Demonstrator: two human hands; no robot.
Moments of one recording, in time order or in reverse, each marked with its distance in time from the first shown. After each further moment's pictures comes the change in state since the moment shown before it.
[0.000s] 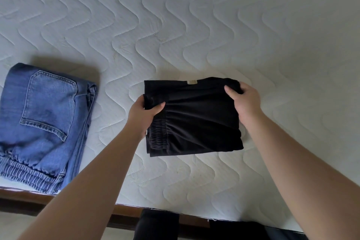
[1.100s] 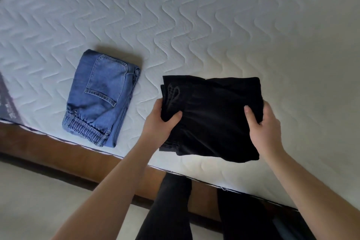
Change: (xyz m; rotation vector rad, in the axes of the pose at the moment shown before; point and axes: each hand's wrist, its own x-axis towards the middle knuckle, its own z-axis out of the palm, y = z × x) left_hand -0.183 0.015 -0.034 0.299 0.076 0.204; right_hand -0.189 -0.018 -0.050 -0.267 0.012 -0.324
